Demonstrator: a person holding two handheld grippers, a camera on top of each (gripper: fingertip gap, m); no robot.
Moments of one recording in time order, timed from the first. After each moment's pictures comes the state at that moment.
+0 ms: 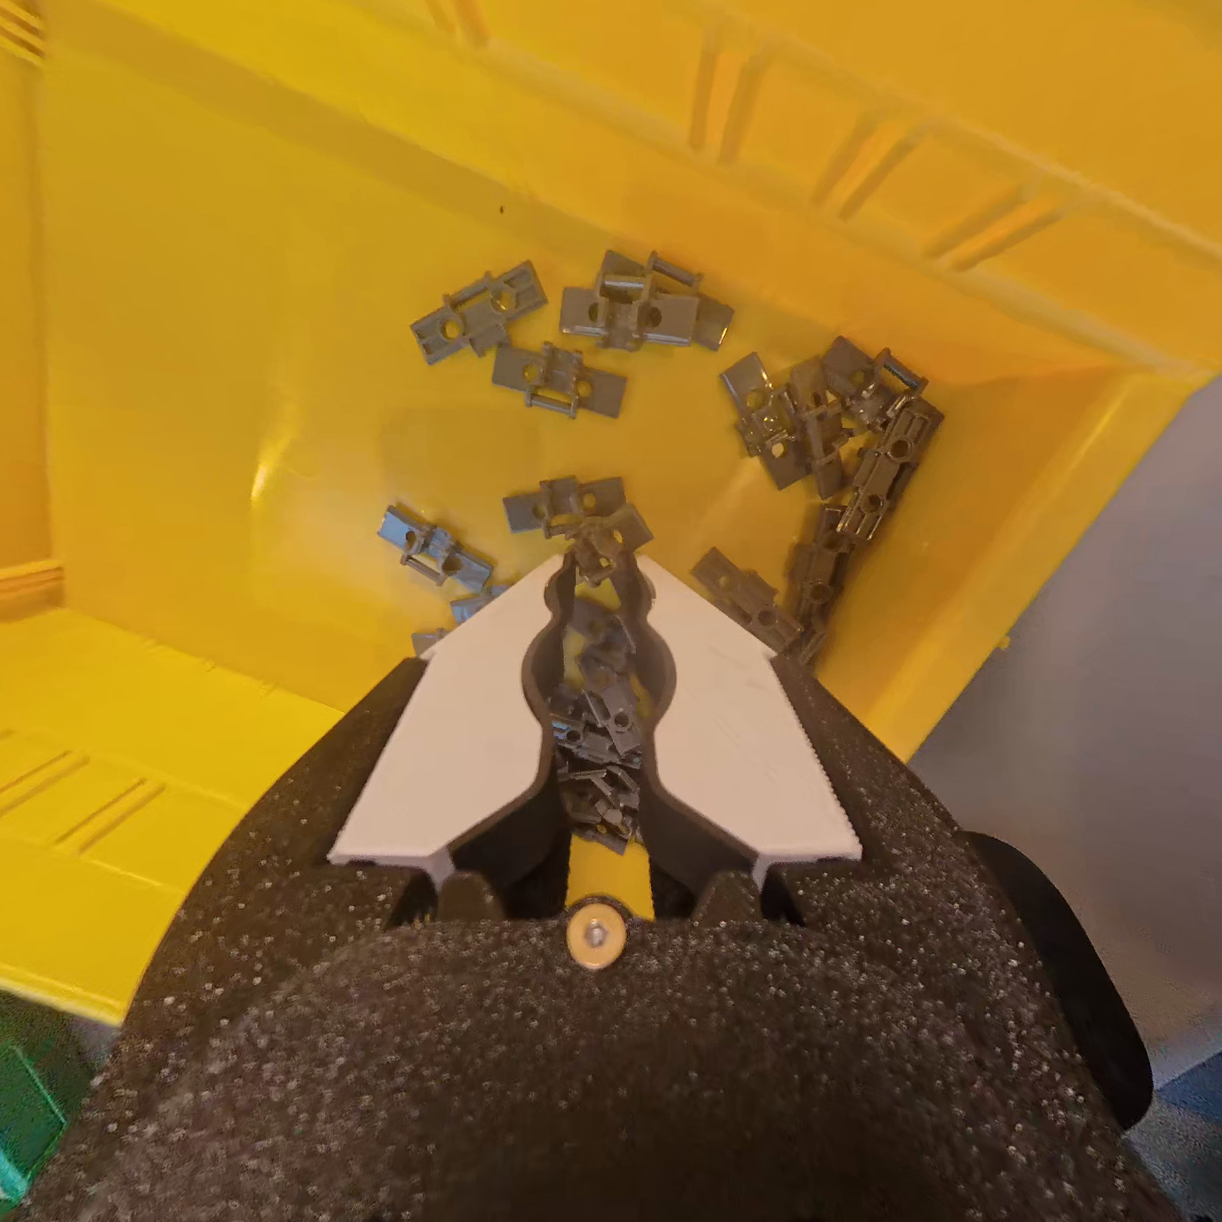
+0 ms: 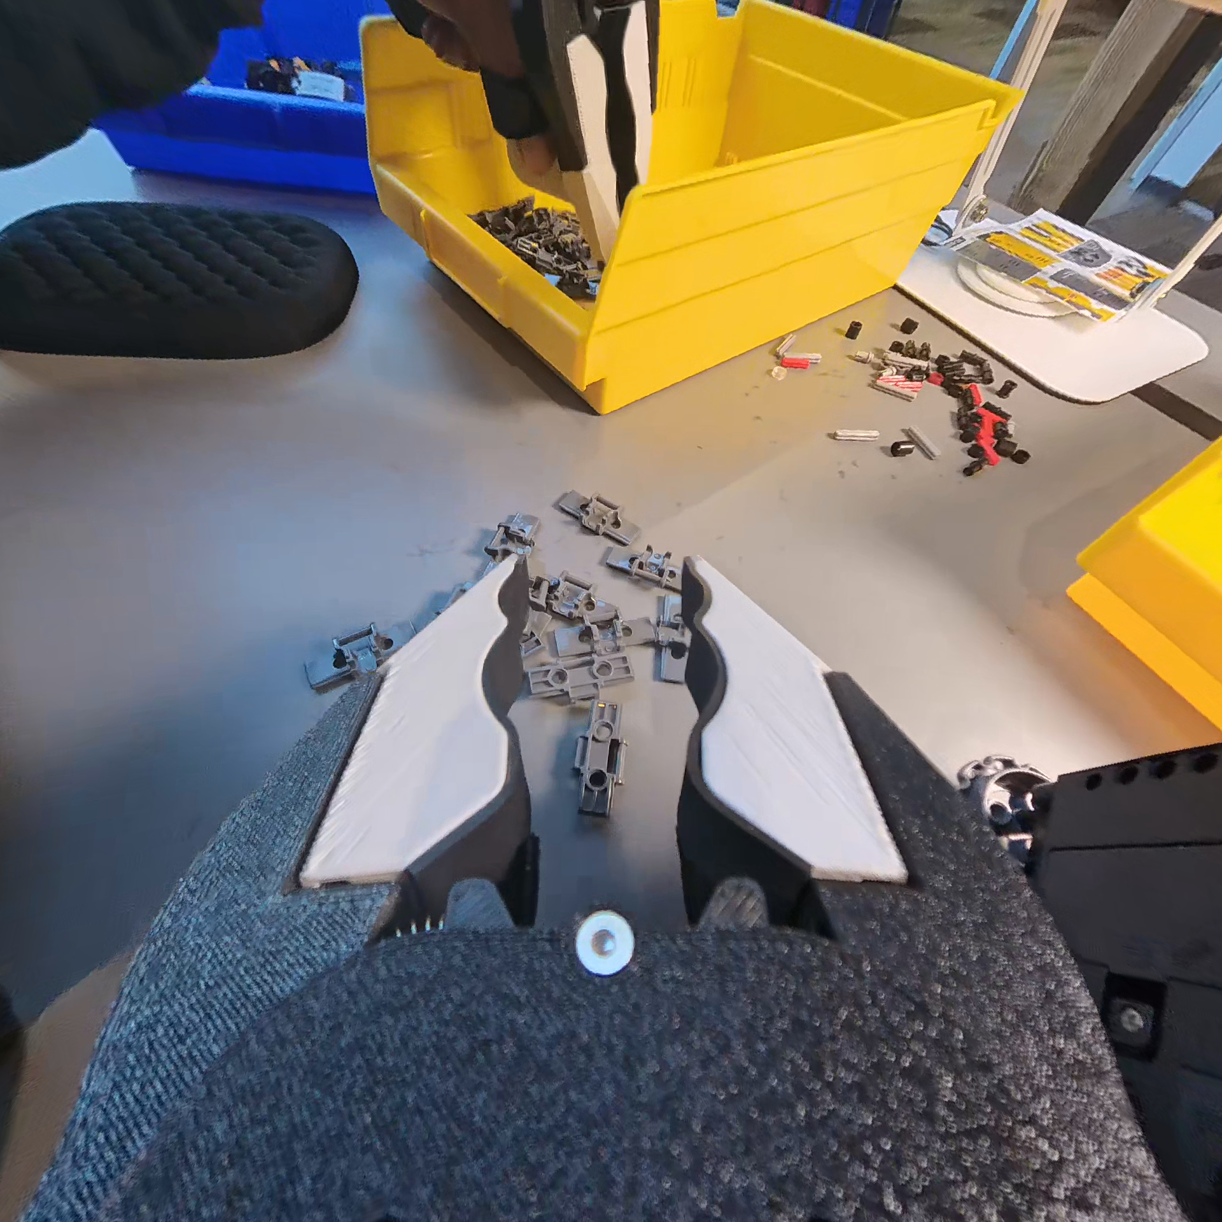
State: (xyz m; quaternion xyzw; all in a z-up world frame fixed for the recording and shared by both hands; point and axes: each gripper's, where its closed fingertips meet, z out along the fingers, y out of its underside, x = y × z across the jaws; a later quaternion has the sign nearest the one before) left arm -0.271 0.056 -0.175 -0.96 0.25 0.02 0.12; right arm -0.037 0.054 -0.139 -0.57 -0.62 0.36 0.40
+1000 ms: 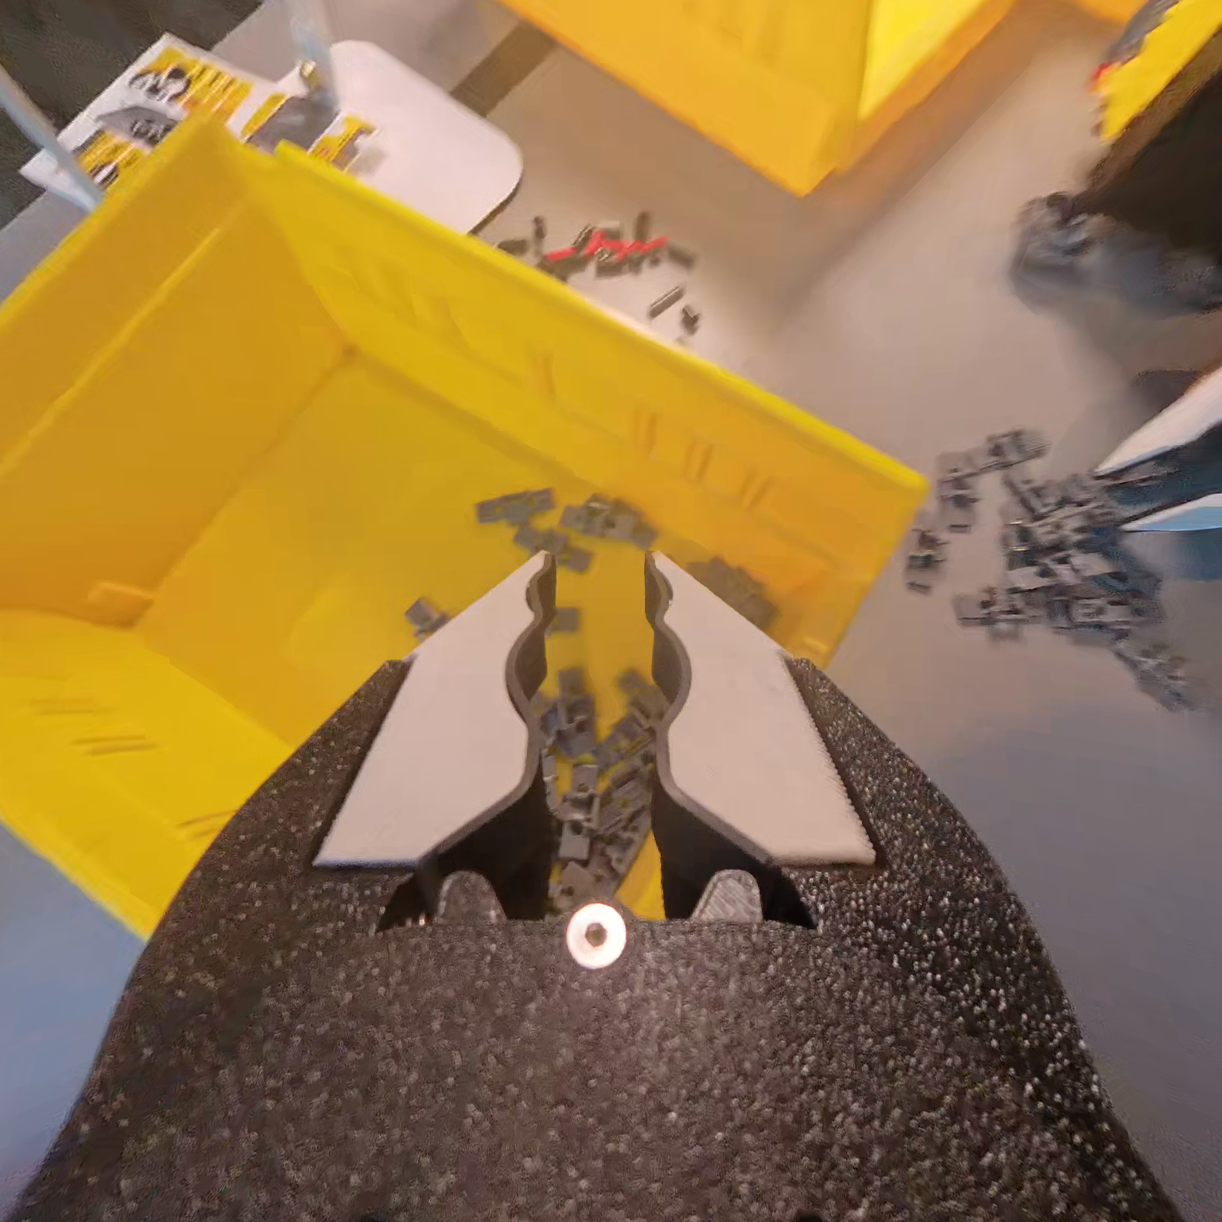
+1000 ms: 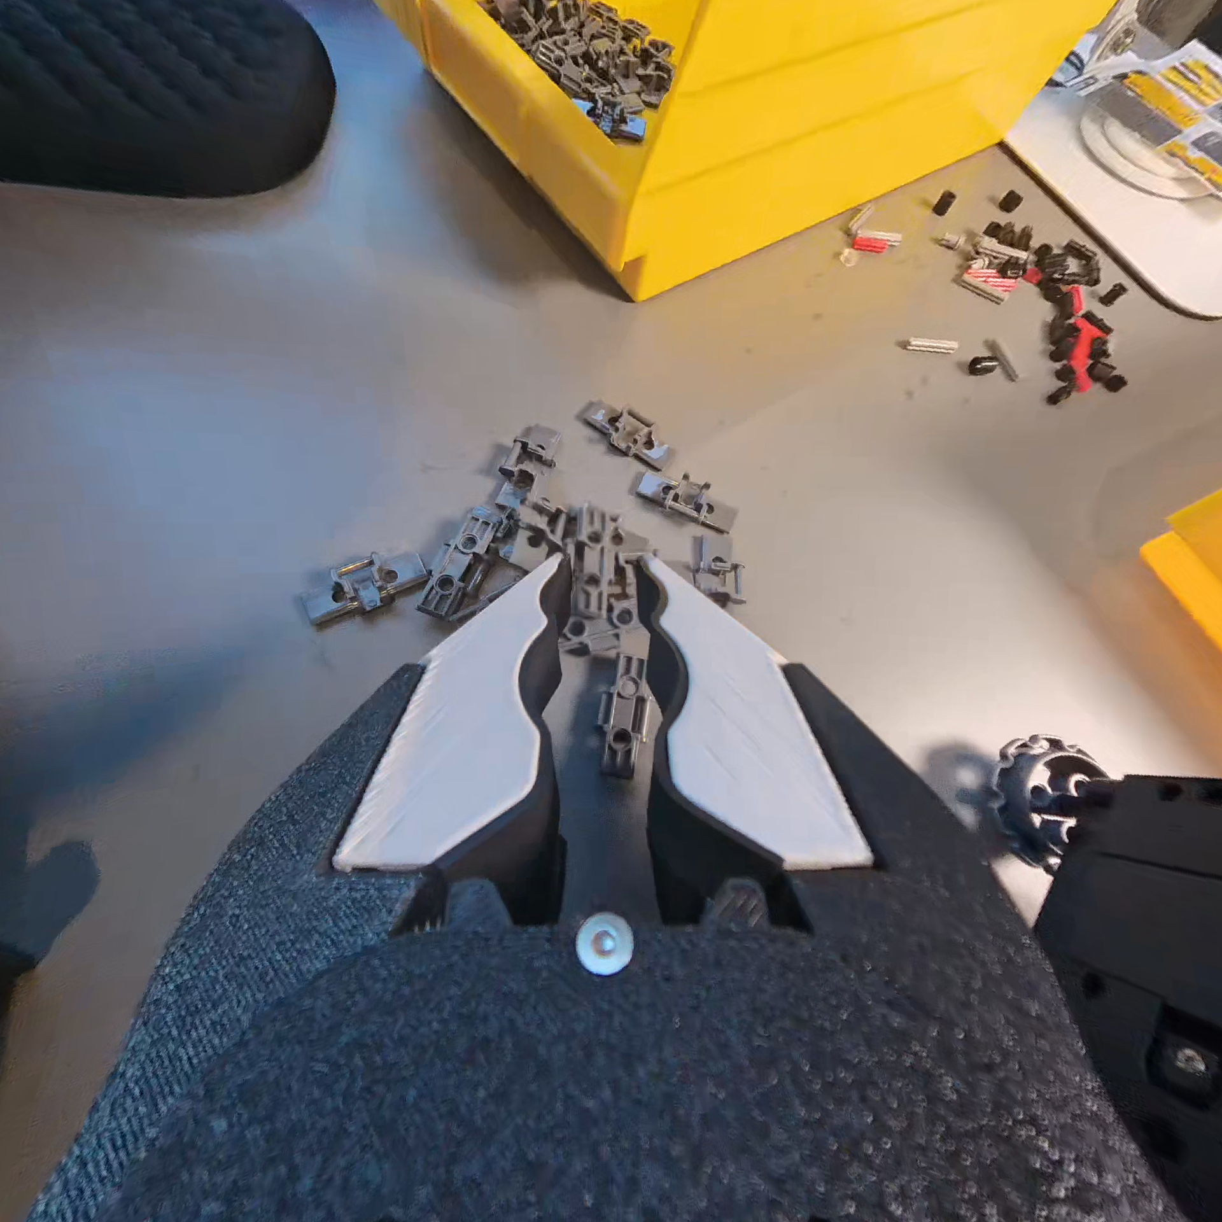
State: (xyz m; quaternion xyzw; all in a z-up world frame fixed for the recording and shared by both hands) left arm -0.246 0.070 -0.103 -0.92 0.15 -0.03 0.37; right arm -0.033 0.046 -0.167 -0.59 -0.67 0.29 0.34
